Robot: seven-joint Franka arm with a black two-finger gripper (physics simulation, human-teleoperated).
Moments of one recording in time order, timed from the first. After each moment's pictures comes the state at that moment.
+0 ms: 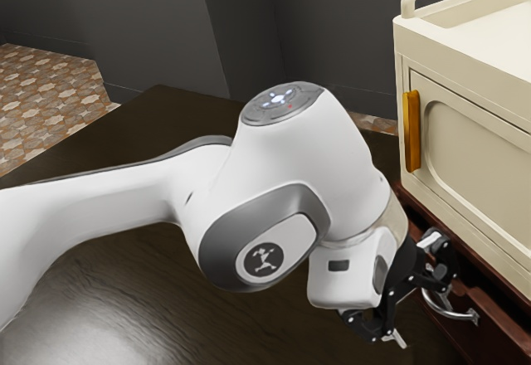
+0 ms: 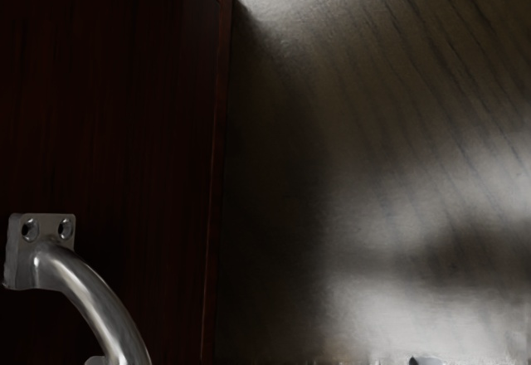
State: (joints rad) arm -0.14 -0.03 -0.37 -1.88 -0.13 2.18 1.60
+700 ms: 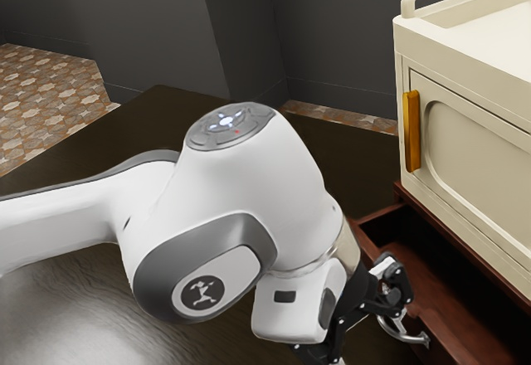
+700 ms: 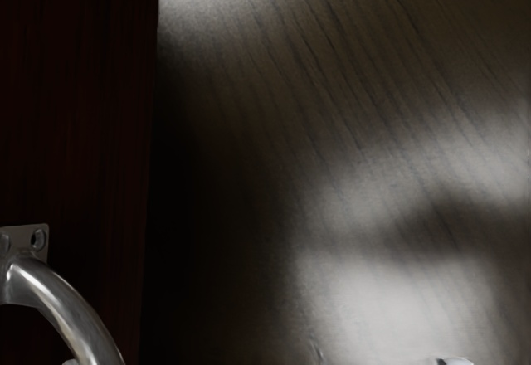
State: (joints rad) arm -0.15 -0.22 -0.36 -2.05 -0.15 2.11 1.60
